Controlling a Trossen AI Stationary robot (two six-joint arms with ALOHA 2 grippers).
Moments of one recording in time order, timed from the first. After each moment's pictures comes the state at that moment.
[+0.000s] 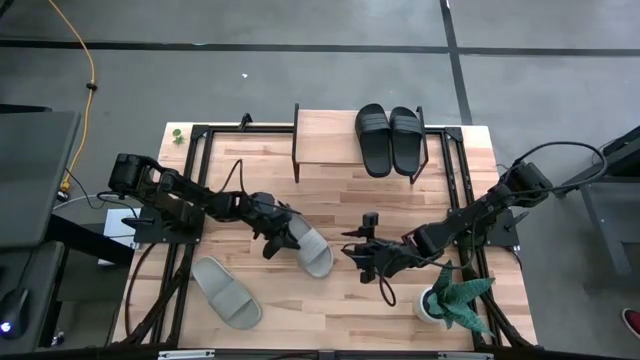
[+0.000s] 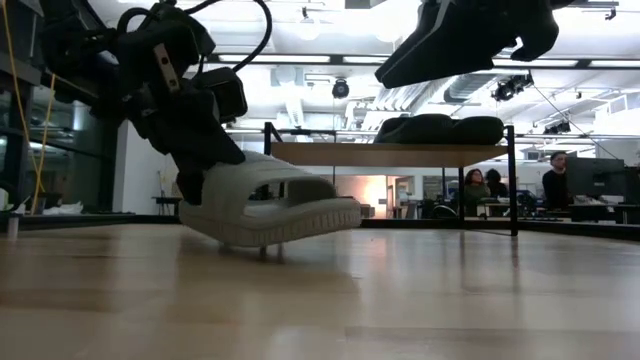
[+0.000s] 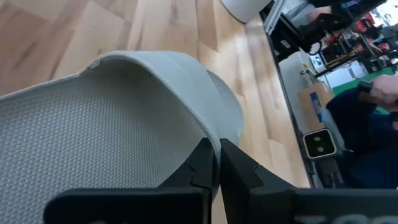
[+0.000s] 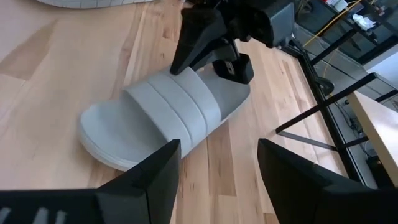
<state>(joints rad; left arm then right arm) 0.09 1.54 0.45 0.58 0.41 -0.55 0.49 1.55 0.90 -0.01 0.68 -0.11</state>
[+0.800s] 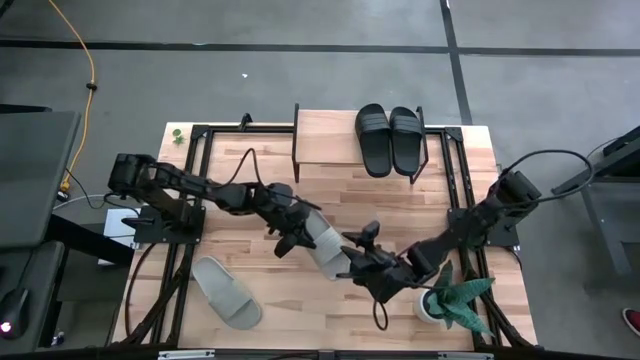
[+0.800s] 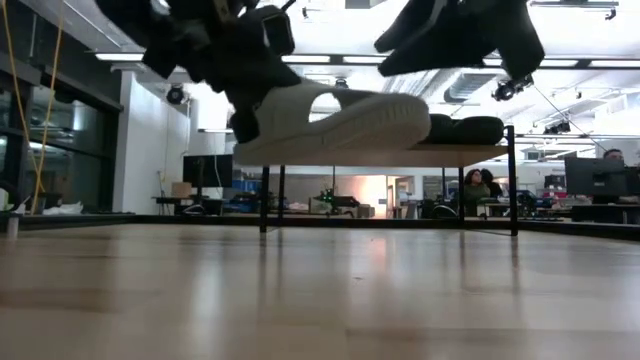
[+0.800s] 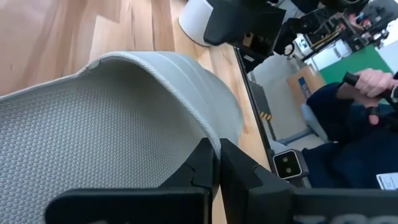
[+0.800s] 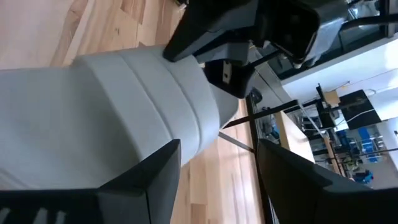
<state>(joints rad) 0.09 1.54 0.77 0.25 0.48 -0.44 0.58 1.68 1.07 -0.17 1.02 -0.28</state>
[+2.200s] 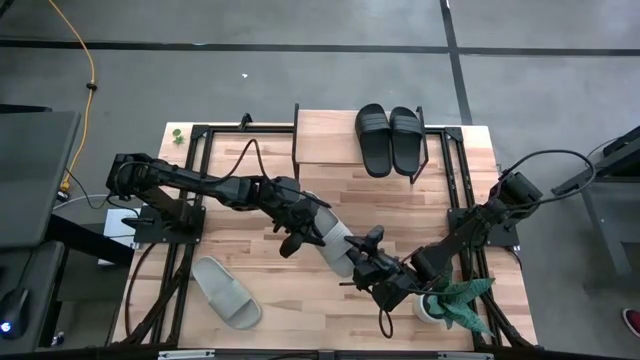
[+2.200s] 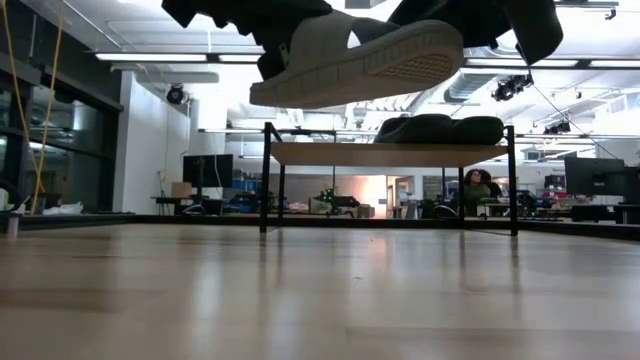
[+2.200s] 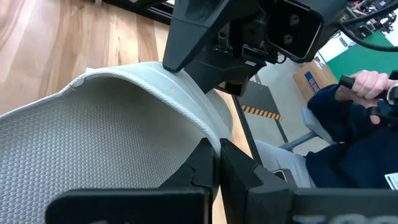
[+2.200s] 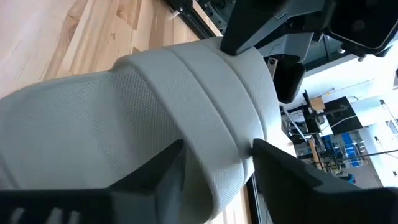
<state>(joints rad) 0.06 1.52 1.01 0.00 0.43 -0.35 0.62 1.68 1.09 -0.19 1.09 -0.29</state>
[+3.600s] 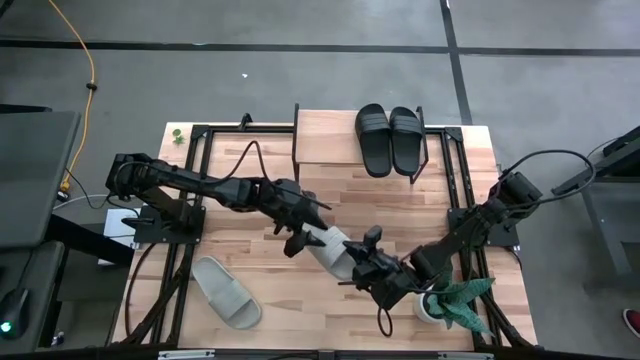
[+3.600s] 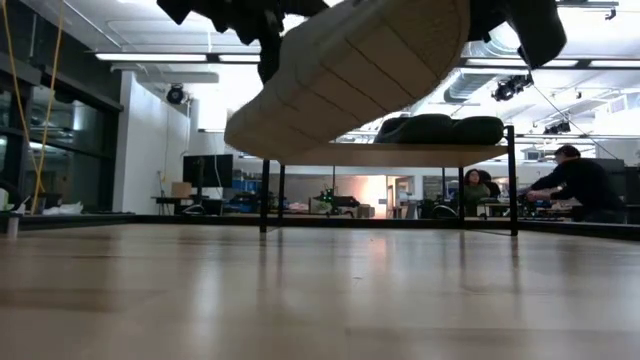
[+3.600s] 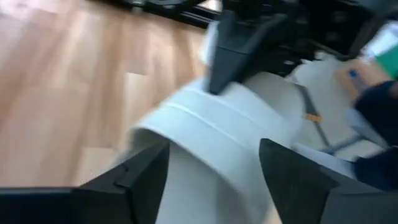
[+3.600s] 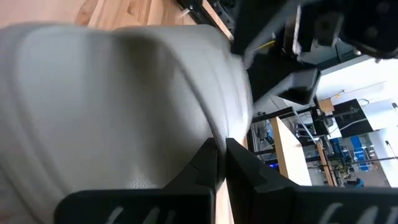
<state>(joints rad) 0.06 1.52 1.01 -0.03 0.28 -0.28 0.62 1.68 1.09 -0.20 1.05 -0.30</state>
